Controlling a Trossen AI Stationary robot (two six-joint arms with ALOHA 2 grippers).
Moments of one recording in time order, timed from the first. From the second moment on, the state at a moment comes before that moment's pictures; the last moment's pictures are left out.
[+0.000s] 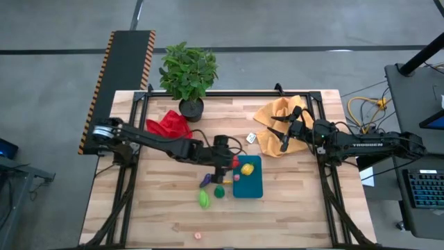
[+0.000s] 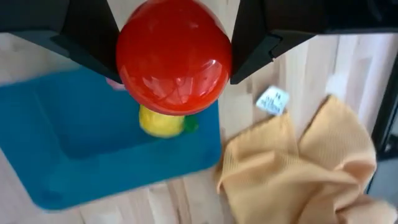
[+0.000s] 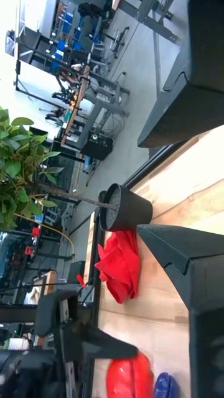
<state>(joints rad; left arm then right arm) -0.15 1.70 1.22 -0.24 -0.23 0.17 -0.19 0.69 0.21 0.49 0.19 -0.25</state>
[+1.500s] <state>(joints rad) -0.12 1.90 1.49 -0.55 -0.29 0.09 -0.19 0.69 0.21 0.48 0.19 -0.25</state>
